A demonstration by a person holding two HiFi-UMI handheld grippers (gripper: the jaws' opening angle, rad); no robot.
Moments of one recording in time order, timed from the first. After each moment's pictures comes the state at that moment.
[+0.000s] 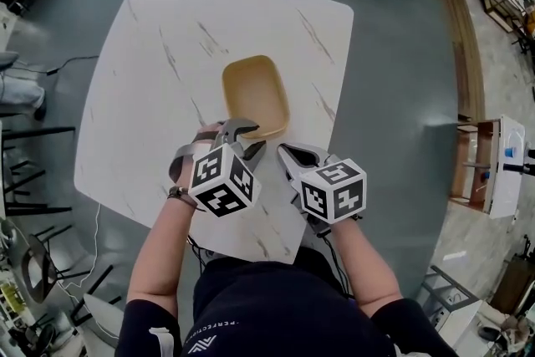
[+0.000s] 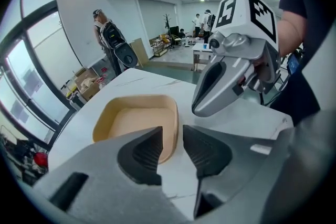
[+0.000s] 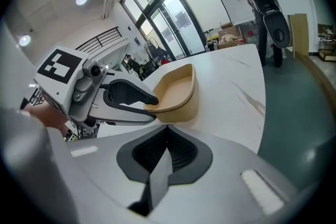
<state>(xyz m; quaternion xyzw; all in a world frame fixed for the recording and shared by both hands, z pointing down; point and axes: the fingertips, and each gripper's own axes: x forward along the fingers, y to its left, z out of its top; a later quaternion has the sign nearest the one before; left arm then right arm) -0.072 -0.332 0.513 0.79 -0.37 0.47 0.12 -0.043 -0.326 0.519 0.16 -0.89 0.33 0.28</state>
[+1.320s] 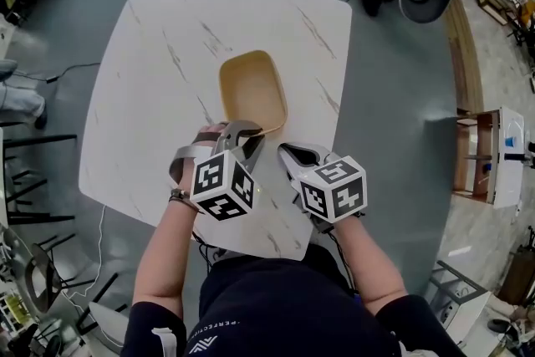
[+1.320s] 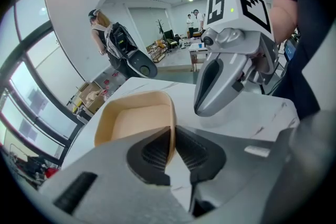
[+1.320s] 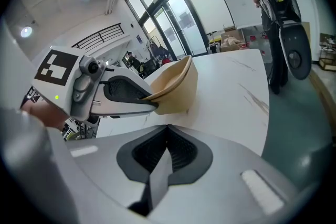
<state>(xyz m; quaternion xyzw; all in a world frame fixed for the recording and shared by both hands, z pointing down) -0.078 -0.315 0.500 0.80 -0.37 0.48 0.04 -0.049 -0.303 0.512 0.16 -0.89 0.31 0.29</state>
